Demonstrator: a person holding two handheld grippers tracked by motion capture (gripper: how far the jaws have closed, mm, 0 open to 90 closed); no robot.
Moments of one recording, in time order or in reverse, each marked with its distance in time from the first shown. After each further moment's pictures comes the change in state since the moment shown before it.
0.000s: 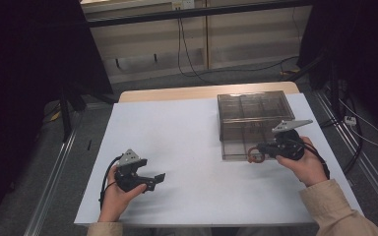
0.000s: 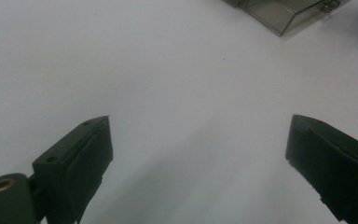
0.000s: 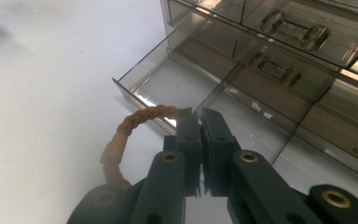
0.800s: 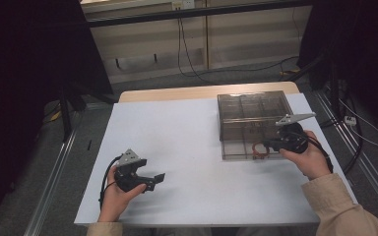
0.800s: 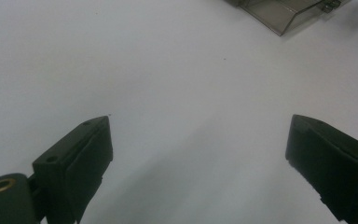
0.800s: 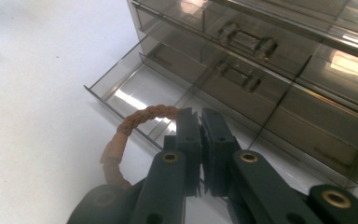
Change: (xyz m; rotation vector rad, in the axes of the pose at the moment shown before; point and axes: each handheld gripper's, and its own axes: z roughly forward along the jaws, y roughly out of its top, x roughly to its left) left arm 0.001 0.000 -0.001 0.000 0.002 0.002; right arm -0.017 0.008 -0.003 0.014 -0.046 0.021
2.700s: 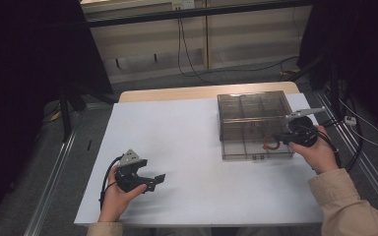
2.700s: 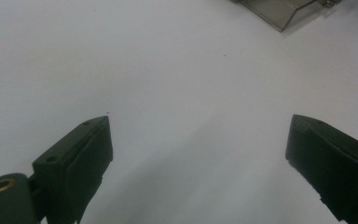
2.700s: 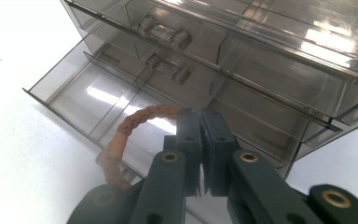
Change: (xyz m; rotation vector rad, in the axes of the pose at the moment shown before) left arm -0.001 -0.001 0.002 0.008 0.003 0.003; right arm -0.032 -0.001 -0.005 0.020 -0.090 0.043
